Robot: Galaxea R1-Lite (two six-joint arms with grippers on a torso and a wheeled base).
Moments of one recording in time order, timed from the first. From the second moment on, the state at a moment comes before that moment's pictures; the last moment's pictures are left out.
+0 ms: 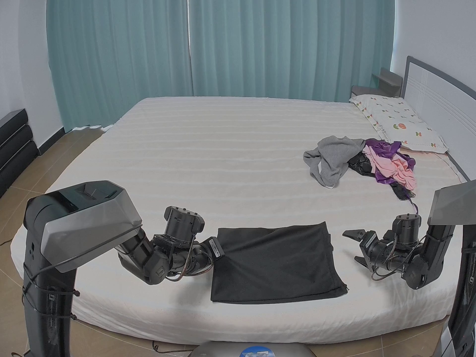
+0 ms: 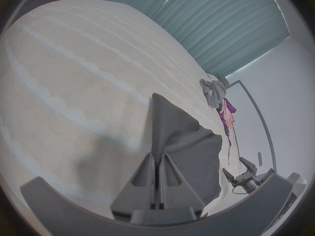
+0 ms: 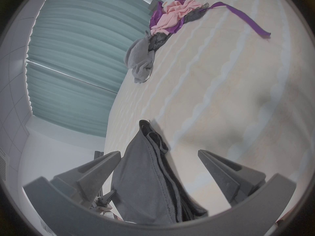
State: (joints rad) left arm -0.46 2.37 -0.99 -0.67 -0.12 -0.85; right arm 0.08 2.31 -0.46 -1.30 0.28 1.00
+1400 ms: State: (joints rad) left arm -0.40 2.30 -0.91 -0.65 -0.12 -0.94; right arm 0.07 2.32 -0.45 -1.32 0.28 0.99
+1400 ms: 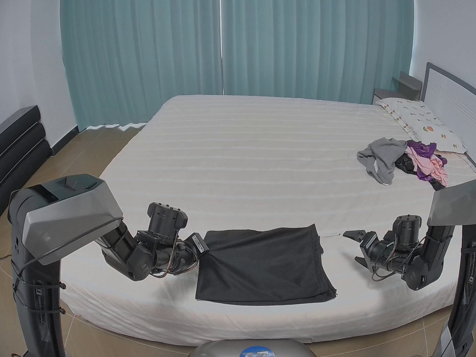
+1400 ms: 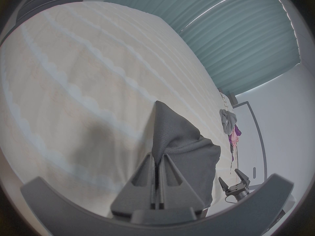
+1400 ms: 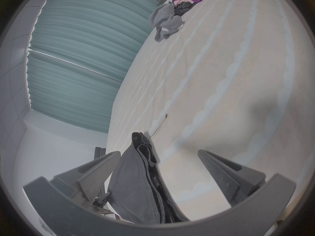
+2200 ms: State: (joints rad) left arm -0.42 2.29 -0.91 -0.65 -0.12 -0.96; right arm 0.08 2.32 -0.45 -1.32 0.27 0.99
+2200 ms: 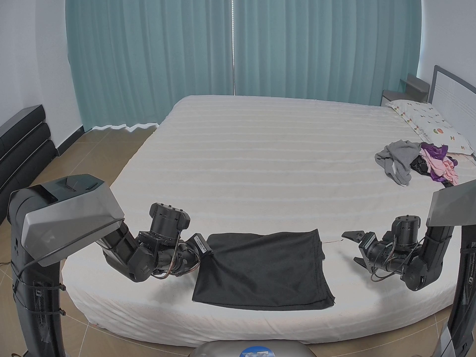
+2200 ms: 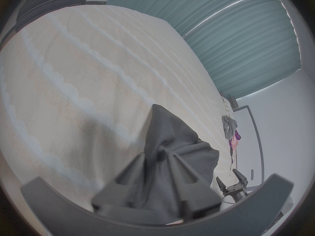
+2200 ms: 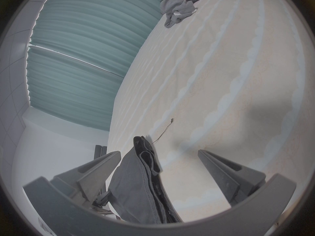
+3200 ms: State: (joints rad) left arm -0.32 2.08 -0.73 -0.69 0.02 -1.12; right arm 0.12 2.18 -0.34 -1.32 0.19 0.96
